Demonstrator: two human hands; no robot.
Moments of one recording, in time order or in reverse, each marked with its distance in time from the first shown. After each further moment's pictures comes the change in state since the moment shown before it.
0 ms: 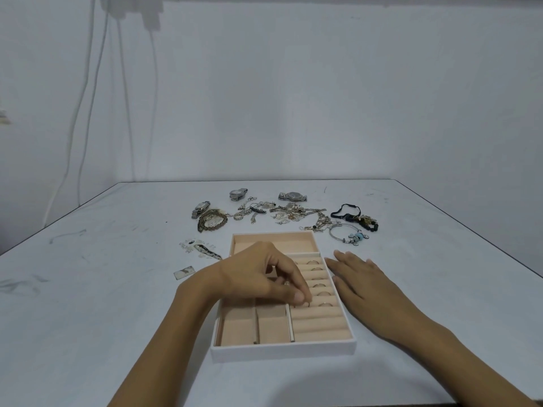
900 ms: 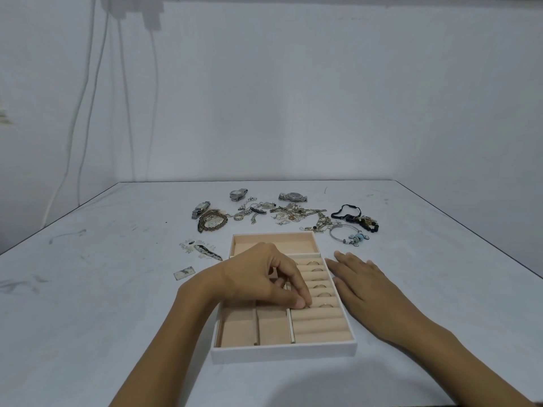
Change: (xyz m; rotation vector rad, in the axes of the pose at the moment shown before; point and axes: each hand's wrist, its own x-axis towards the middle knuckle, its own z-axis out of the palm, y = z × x) left_hand 0.002 -0.003 0.001 0.012 -0.018 0.012; right_hand 0.000 0.001 0.001 -0.022 -0.004 -0.008
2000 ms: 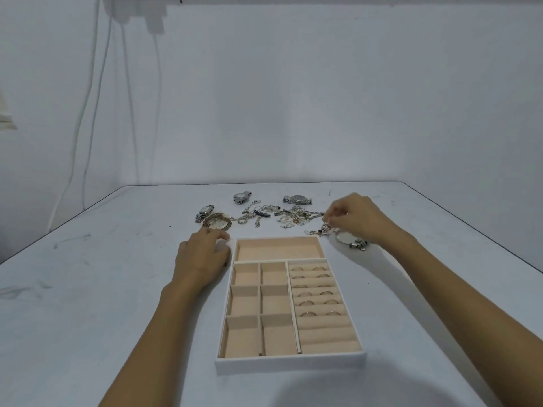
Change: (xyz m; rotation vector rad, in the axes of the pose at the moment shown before) left_hand -0.009 -0.093 -0.041 0.512 0.725 -0.603; right_hand 0.109 0.004 -0.068 0.314 0.151 0.100
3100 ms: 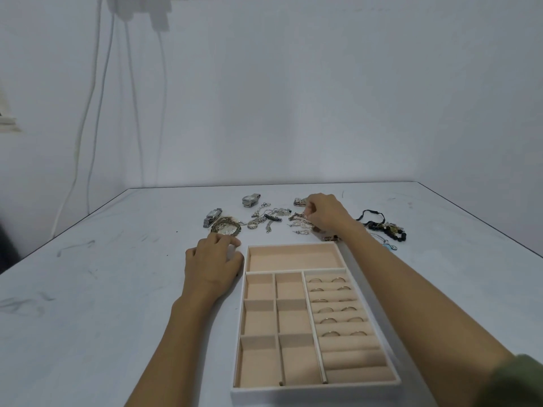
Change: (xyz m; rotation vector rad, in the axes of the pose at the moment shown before) left_hand 0.005 -0.006 0.011 0.030 0.063 0.039; right_hand 0.097 -0.011 0.074 -0.112 0.011 -0.018
